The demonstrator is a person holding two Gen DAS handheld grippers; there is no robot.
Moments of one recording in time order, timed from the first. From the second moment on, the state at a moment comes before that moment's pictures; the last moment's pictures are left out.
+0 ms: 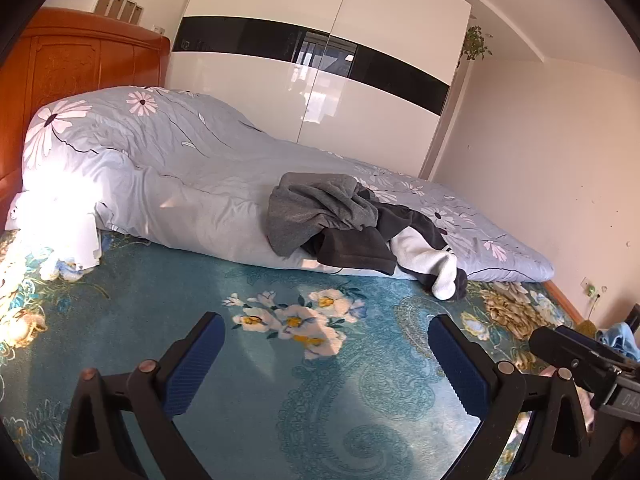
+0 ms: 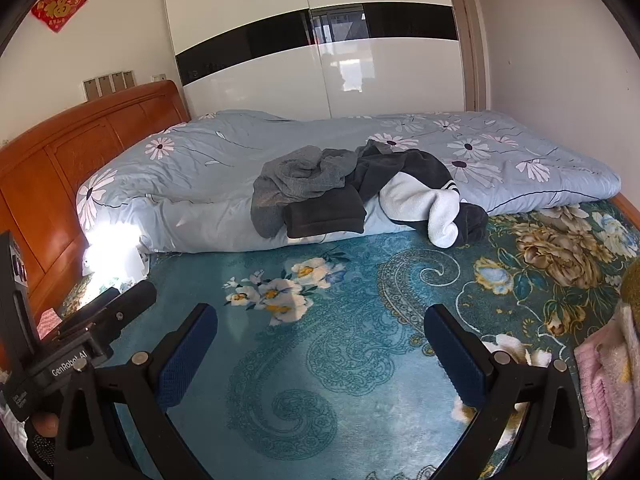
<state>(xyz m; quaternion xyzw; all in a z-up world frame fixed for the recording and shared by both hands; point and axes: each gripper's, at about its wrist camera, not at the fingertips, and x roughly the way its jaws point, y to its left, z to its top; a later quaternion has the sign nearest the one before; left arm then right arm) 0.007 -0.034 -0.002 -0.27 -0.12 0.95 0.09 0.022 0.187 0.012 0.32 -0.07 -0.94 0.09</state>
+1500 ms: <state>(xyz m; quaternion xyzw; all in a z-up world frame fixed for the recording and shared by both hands) -0.157 0.025 -0.009 -0.32 -0.08 0.94 0.07 -0.019 0.239 -0.042 0.35 -0.05 -0.93 0.05</state>
